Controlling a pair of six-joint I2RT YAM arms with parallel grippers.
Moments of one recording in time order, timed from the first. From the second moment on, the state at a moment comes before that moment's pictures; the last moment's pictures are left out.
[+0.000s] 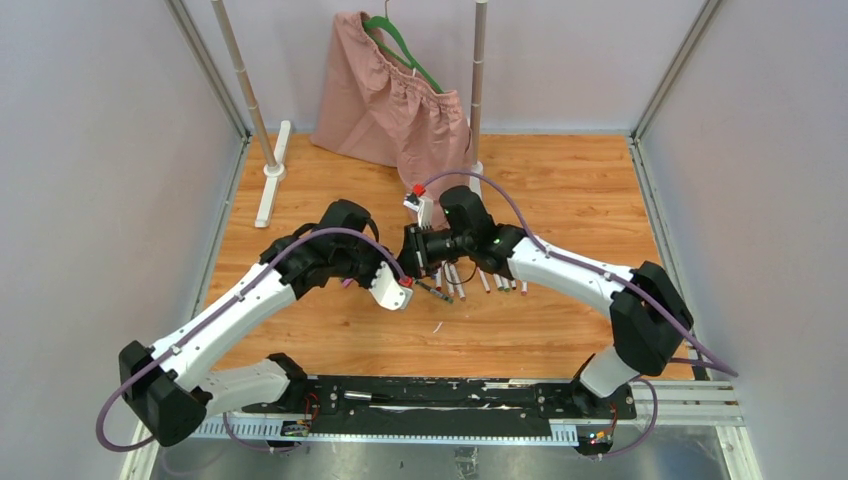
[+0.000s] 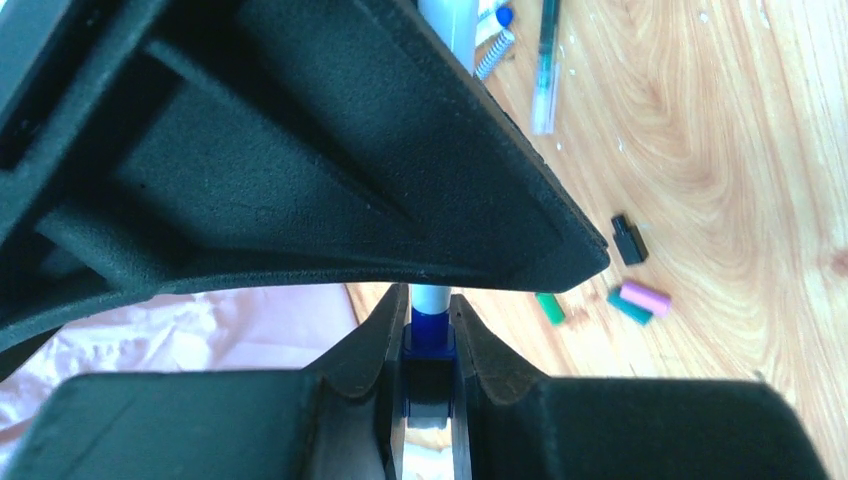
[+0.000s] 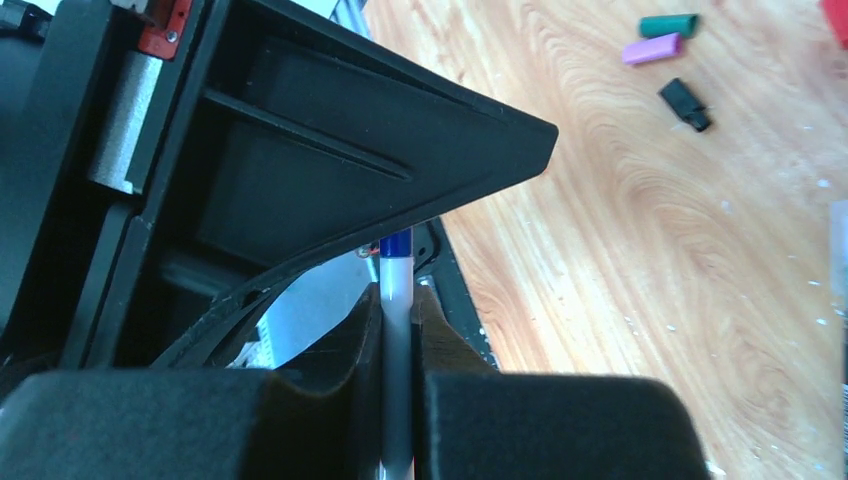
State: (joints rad) left arm -0.67 1.08 1.01 -0.79 0.17 1.50; right arm 0.83 1.57 1.13 -0.07 -0.72 0.61
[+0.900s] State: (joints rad) left arm -0.37 1.48 0.97 -0.79 0.09 1.25; right arm 0.76 1.46 0.88 -0.33 0.01 0.38
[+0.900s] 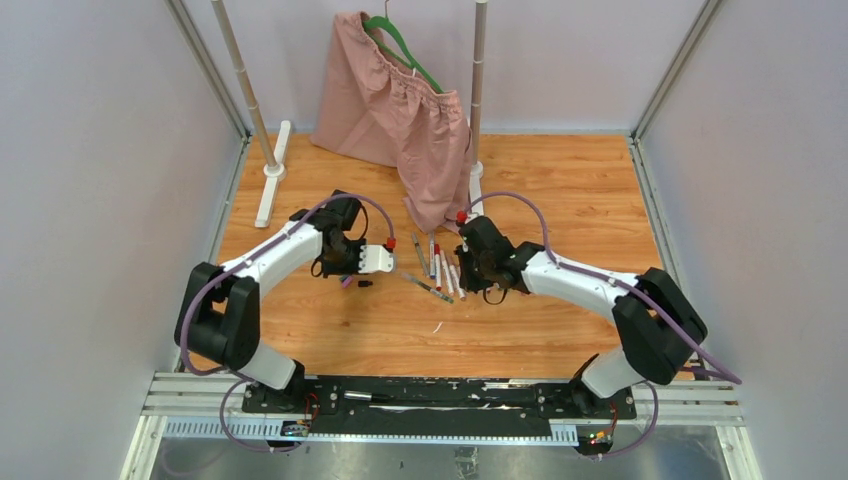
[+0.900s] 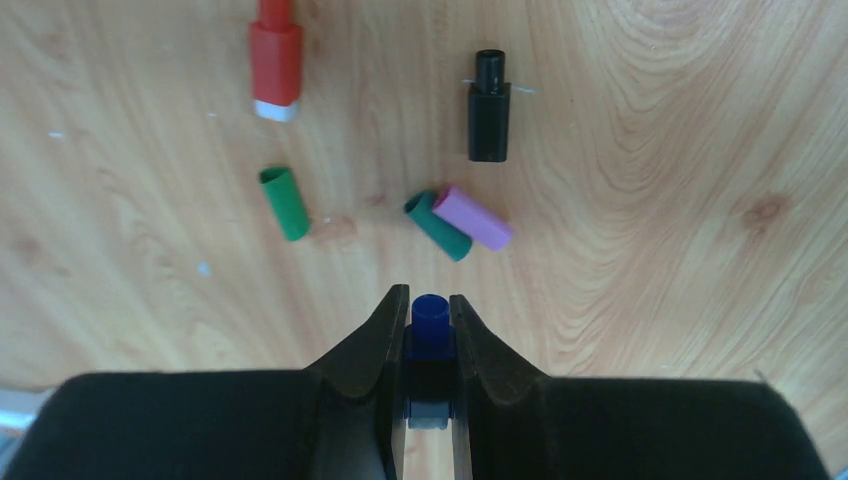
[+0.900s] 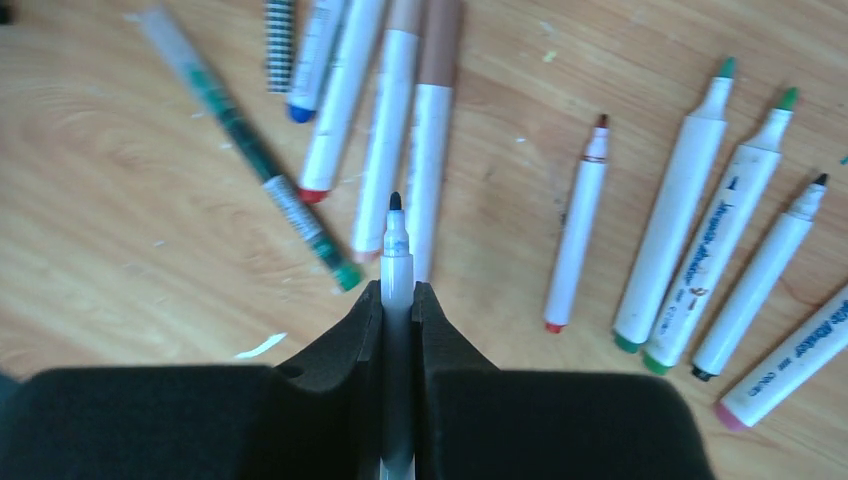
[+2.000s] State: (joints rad) left arm -0.35 1.49 1.08 -0.84 0.18 1.06; right arm 0.73 1.53 0.84 -0.24 0.17 0.32
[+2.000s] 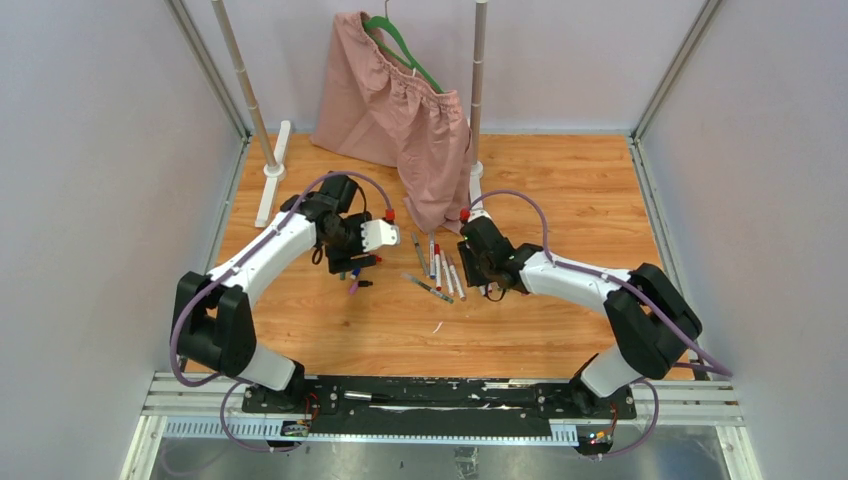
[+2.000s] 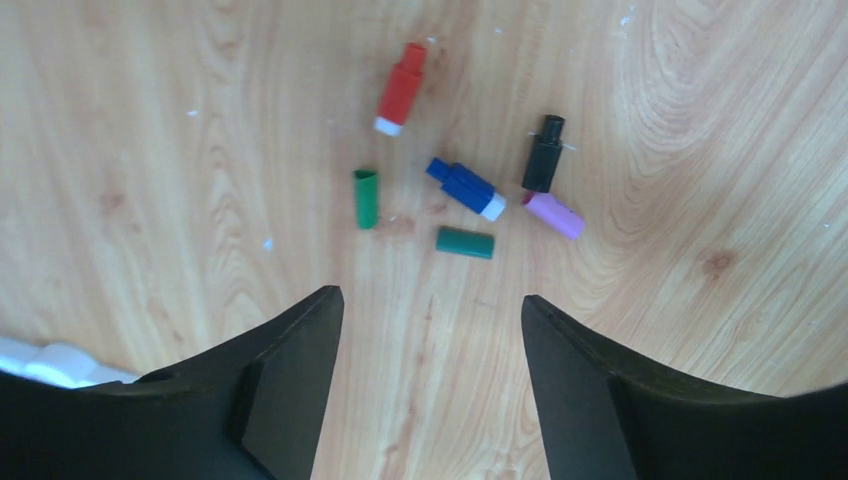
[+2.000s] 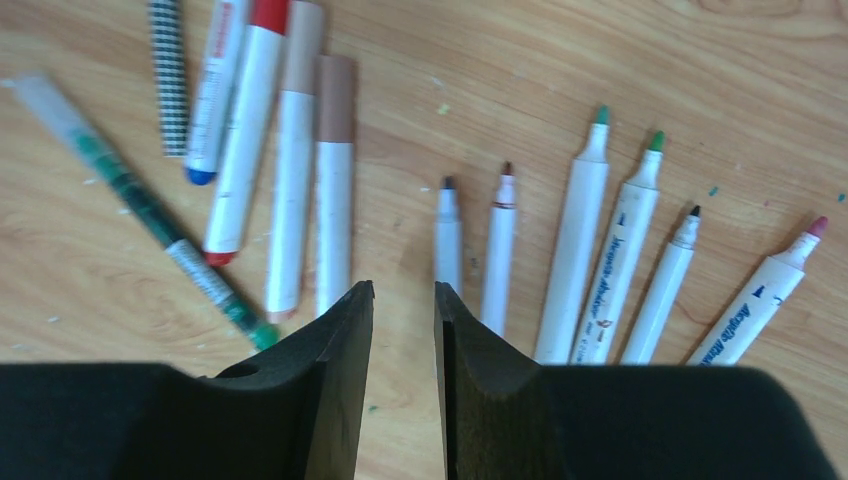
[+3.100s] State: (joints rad) left arm -0.34 1.29 1.18 -0.92 0.16 0.83; right arm 0.80 1.66 0.90 -0.19 0.17 0.32
